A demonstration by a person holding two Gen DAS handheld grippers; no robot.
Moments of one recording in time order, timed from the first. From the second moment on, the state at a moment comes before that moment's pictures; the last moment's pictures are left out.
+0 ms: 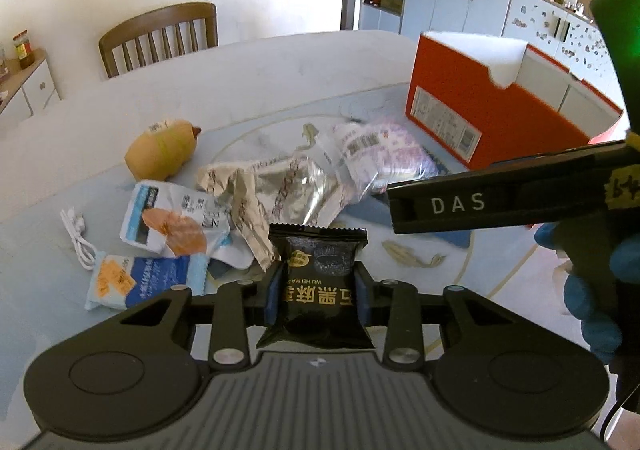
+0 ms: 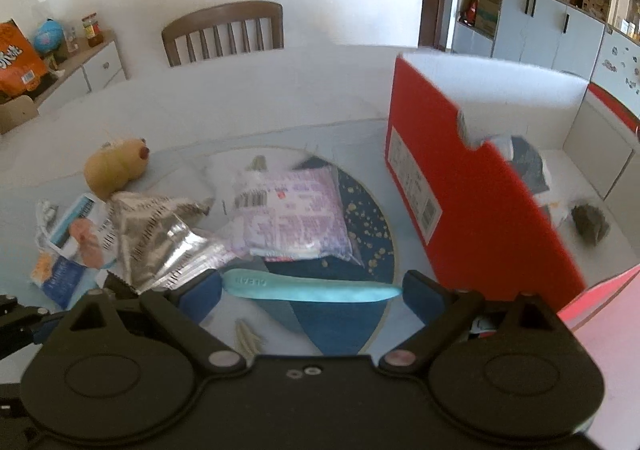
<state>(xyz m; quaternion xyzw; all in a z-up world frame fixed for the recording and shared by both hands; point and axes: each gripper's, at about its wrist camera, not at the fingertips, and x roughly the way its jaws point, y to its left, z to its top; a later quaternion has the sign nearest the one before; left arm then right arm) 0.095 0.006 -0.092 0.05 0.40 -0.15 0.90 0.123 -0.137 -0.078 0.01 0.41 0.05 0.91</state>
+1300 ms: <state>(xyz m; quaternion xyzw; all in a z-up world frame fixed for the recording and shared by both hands) 0.099 -0.086 0.011 0.05 0.33 -0.16 0.93 0.115 -0.261 0.019 0.00 0.36 0.07 0.93</state>
